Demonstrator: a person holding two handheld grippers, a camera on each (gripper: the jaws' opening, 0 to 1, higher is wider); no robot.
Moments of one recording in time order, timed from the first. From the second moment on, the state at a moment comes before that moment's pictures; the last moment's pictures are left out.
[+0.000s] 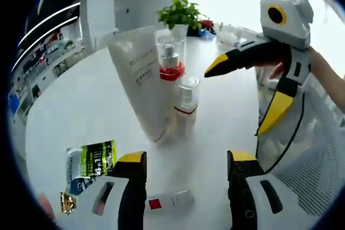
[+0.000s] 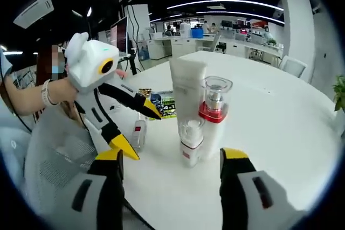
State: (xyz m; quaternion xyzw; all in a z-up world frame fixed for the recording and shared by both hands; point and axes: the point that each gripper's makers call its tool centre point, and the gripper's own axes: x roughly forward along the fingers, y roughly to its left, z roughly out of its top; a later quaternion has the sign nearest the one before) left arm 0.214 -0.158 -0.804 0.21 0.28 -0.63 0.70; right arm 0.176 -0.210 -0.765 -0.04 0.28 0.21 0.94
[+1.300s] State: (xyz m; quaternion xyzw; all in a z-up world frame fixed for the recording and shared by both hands) left arm 0.224 -0.061 -0.758 0.15 0.28 -0.54 0.78; right arm 0.164 -0.181 -0.716 -0.09 0.23 0.19 0.95
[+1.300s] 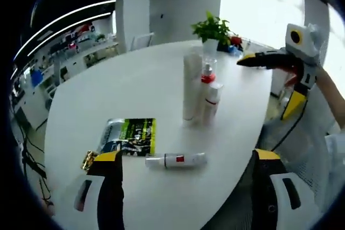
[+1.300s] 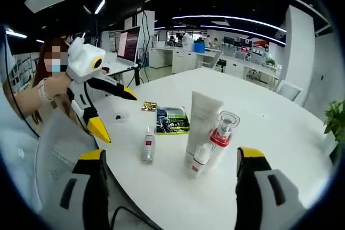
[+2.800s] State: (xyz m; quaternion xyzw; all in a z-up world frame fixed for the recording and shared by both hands) left arm 0.225 -0.036 -0.761 0.14 0.29 -0.52 0.79; right arm 0.189 -0.117 -0.772 -0.10 0.31 0.30 0.90
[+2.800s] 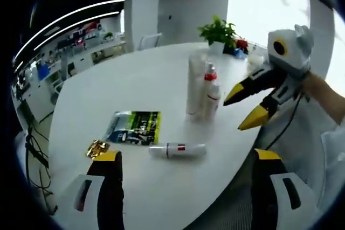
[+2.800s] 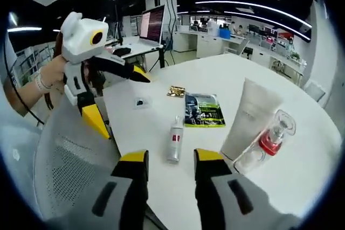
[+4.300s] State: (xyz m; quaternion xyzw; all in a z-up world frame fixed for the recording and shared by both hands) left arm 0.221 -0.041 -0.786 0.09 0.34 -0.51 0.79; right arm 0.249 -0.090 -0.882 -0.20 0.48 0.33 0.79
